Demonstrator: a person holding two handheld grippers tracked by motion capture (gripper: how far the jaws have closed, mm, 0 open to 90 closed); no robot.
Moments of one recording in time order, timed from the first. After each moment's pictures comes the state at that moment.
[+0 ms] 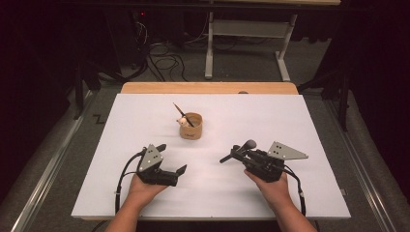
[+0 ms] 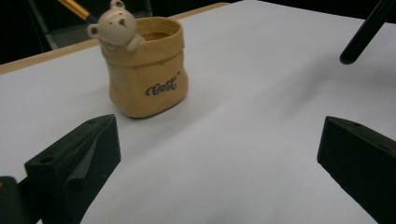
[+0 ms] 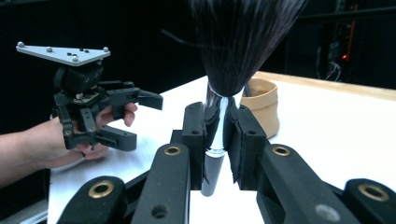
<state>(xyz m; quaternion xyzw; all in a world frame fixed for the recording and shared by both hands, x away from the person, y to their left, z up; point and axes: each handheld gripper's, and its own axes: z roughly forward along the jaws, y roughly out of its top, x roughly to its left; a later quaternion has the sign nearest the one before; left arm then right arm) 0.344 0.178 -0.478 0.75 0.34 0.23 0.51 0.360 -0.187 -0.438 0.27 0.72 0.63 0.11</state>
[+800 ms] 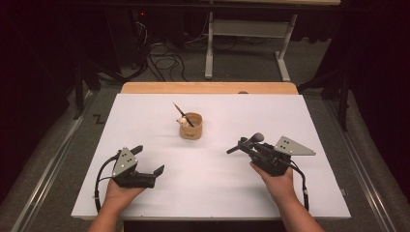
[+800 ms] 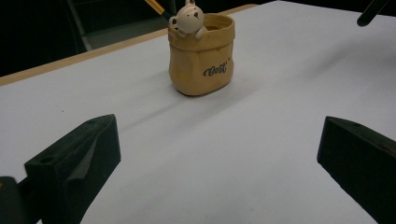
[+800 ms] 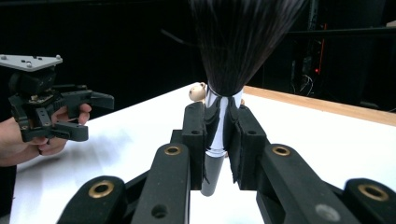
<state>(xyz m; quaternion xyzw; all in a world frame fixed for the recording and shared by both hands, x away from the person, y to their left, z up) 0.325 0.231 -0.475 0.74 0.36 0.27 0.50 0.371 -0.198 -0.429 0.27 0.71 0.63 0.16</state>
